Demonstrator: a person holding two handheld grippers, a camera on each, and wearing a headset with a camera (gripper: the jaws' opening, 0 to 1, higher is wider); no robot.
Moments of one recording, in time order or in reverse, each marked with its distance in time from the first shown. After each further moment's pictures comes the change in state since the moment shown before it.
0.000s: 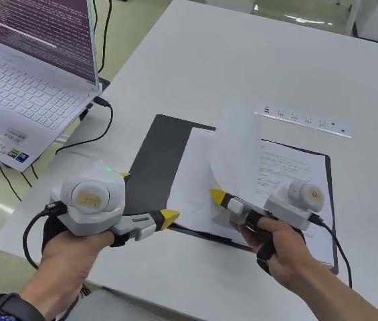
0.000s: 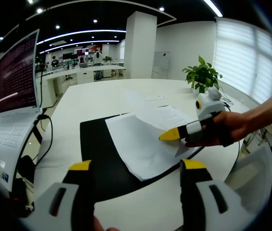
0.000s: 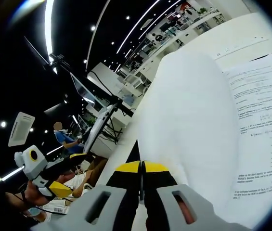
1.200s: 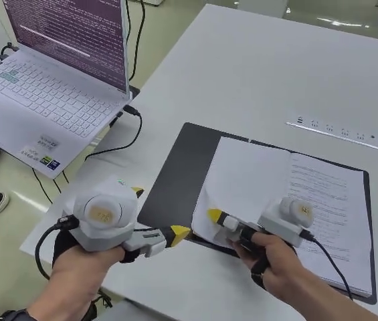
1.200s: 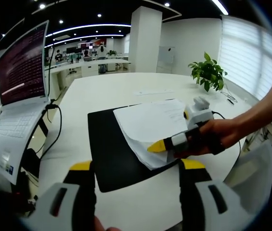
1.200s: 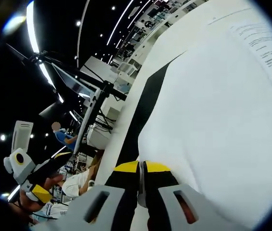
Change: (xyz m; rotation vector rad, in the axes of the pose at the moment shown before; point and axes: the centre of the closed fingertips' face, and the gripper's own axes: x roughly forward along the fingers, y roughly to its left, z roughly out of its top) left arm -0.008 0.023 -0.019 -0.023 0.059 0.038; right arm 0.063 -0.016 -0.050 0.120 0.122 -0.013
